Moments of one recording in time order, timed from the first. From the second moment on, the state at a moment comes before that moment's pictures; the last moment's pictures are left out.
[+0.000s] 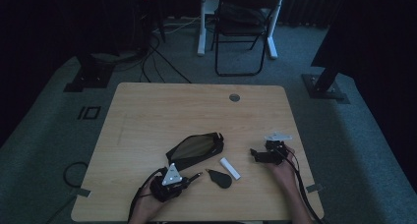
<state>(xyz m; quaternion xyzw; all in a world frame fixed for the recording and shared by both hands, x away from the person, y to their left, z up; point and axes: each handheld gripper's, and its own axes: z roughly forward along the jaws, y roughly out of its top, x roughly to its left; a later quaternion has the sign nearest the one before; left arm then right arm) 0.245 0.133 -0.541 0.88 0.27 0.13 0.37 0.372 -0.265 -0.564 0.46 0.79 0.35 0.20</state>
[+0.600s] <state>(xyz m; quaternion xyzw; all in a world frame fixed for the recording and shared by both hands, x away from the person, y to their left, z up) 0.240 0.135 -0.529 0.88 0.26 0.12 0.39 0.372 -0.265 -0.564 0.46 0.79 0.35 0.20</state>
